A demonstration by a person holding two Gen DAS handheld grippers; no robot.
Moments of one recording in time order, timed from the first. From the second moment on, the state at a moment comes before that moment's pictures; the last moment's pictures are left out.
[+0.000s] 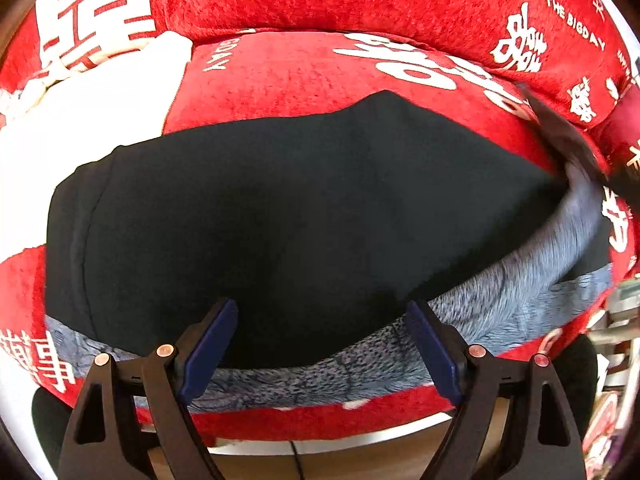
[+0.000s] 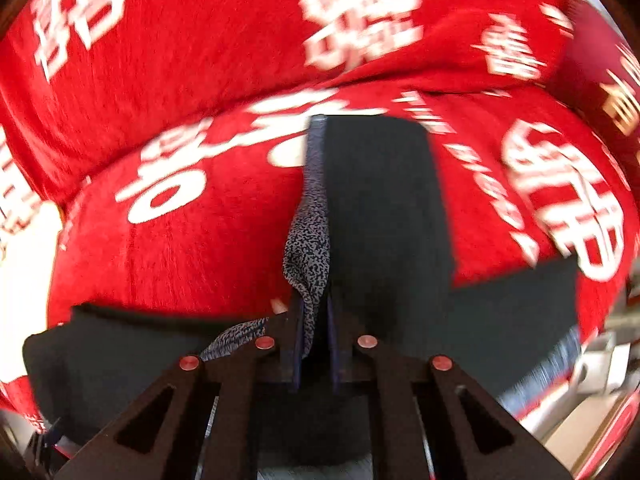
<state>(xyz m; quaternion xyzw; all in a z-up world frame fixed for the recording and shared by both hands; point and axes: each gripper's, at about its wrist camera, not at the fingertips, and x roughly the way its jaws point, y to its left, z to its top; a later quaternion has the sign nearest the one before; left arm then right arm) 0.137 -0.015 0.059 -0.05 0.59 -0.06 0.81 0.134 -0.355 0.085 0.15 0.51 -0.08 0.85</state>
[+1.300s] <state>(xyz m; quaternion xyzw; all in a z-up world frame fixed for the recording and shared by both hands) 0.122 -0.087 0.042 0.04 0.59 -0.10 0.80 0.148 -0.297 0.026 -0.28 0.50 -0.09 0.81</state>
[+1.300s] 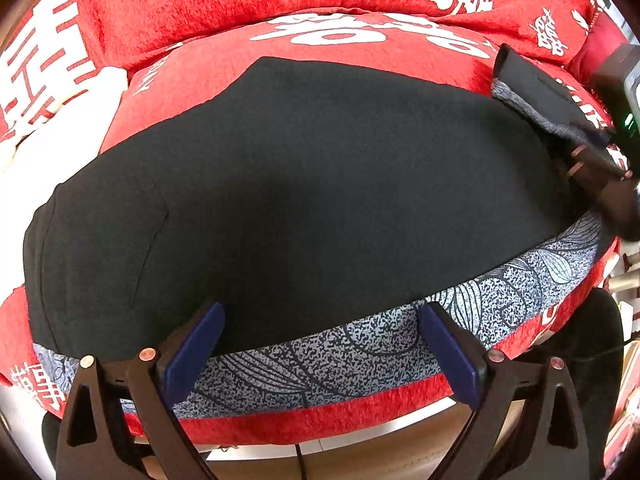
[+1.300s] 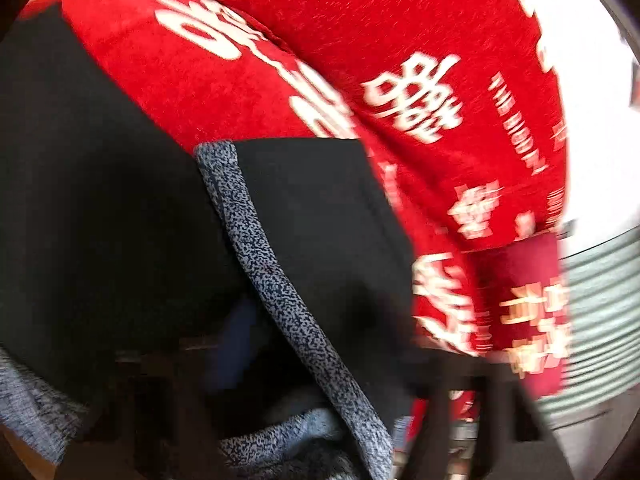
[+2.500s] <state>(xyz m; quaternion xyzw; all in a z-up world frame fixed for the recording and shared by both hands) 0.137 -0.144 0.041 0.06 0.61 -0.09 0.78 0.005 -0.615 -0.029 0.41 0.33 -0.12 0.84</state>
